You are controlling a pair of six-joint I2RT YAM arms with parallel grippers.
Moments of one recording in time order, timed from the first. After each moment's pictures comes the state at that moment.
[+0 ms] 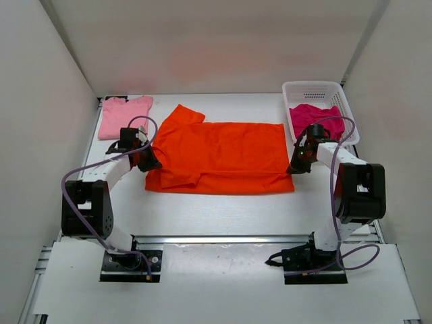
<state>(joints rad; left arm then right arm) -0.03 1.51 0.90 -0.33 0.25 -0.45 -0.04 1.66 1.00 -0.53 -0.23 0.29</state>
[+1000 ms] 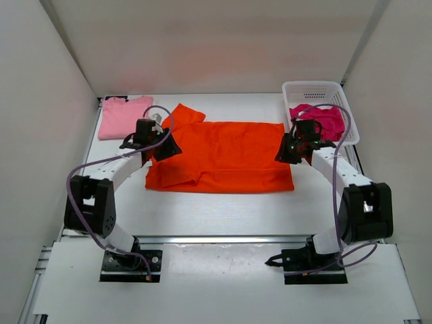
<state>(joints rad) -0.17 1.53 0.98 -0.21 0.21 -0.52 0.12 1.44 0.99 -0.44 -0.16 0.31</state>
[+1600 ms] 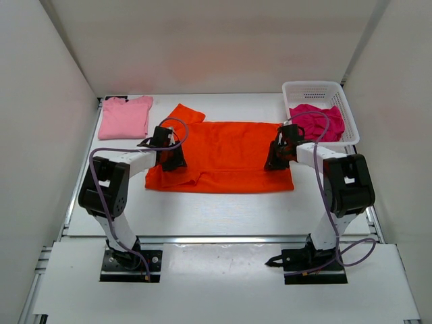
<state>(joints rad) -0.29 1.75 1.00 -0.23 0.09 -0.49 0.17 1.75 1.01 -0.31 -0.22 0.34</state>
